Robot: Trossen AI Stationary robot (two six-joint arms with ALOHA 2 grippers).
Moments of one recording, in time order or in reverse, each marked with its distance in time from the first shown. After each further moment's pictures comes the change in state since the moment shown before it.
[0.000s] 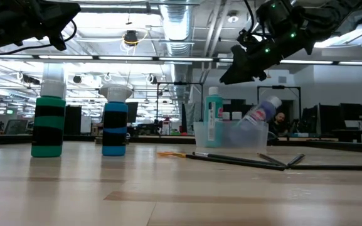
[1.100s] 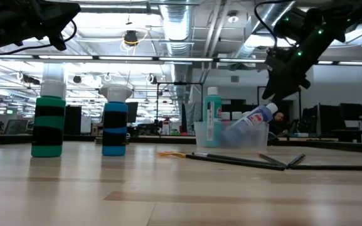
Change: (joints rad) left arm 0.000 0.000 0.000 0.000 0.000 0.000; right arm -0.244 -0.265 0.009 -0.698 -0.128 0.155
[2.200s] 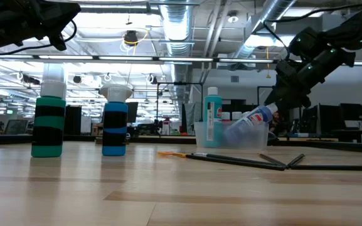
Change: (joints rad) left arm 0.000 0.000 0.000 0.000 0.000 0.000; right arm -0.278 -0.033 -0.195 0.265 -0.451 -0.072
